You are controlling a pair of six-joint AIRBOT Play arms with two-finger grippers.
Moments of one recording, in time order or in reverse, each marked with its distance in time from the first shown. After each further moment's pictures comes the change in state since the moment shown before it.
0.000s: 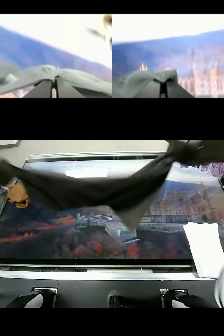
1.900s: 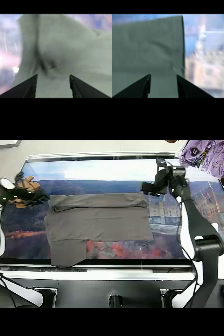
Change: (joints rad) left arm 0.070 -0.805 0.194 0.172 -0.128 0.096; right arm -0.011 -0.573 -0.002 0.076 -0.030 -0.122
